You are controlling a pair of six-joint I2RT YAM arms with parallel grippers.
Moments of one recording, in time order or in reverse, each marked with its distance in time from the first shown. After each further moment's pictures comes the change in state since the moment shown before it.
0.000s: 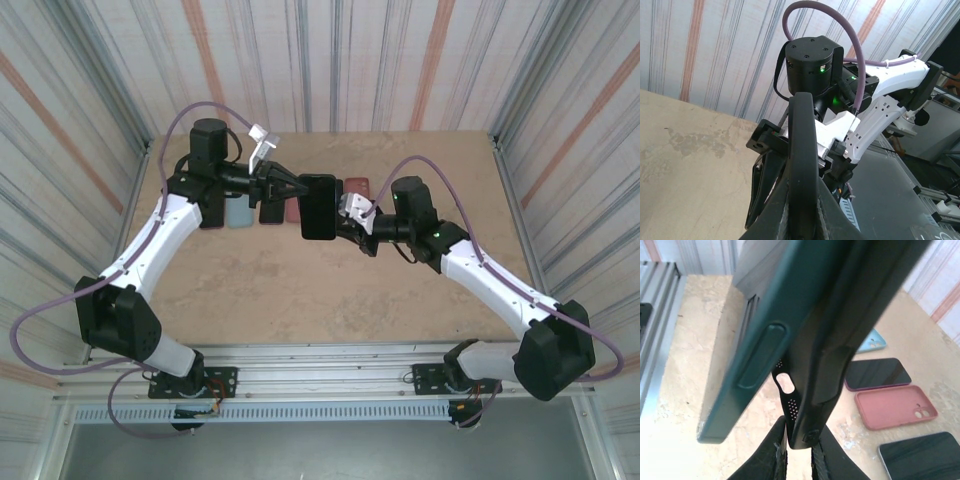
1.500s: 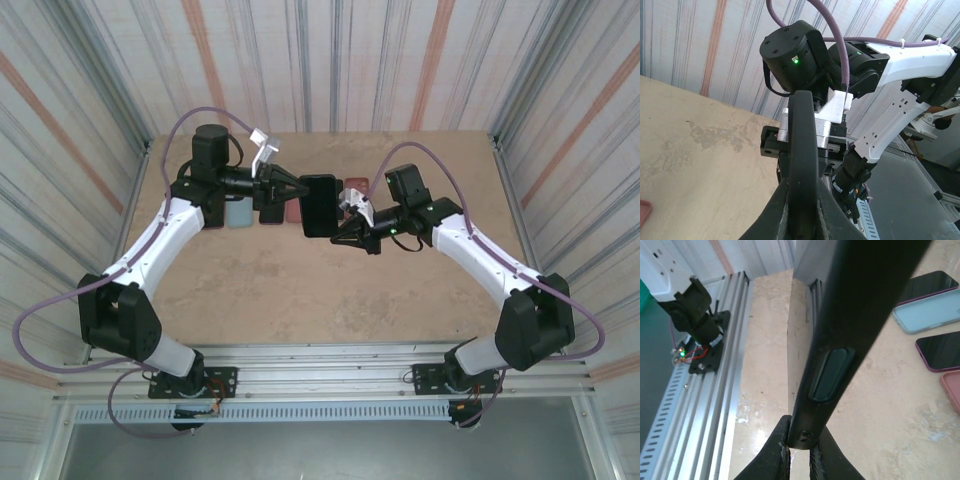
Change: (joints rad) left arm 0.005 0.000 -0.065 0.077 -0.064 -0.008; right arm -0.064 0.172 0.181 -0.351 -0.255 -0.036
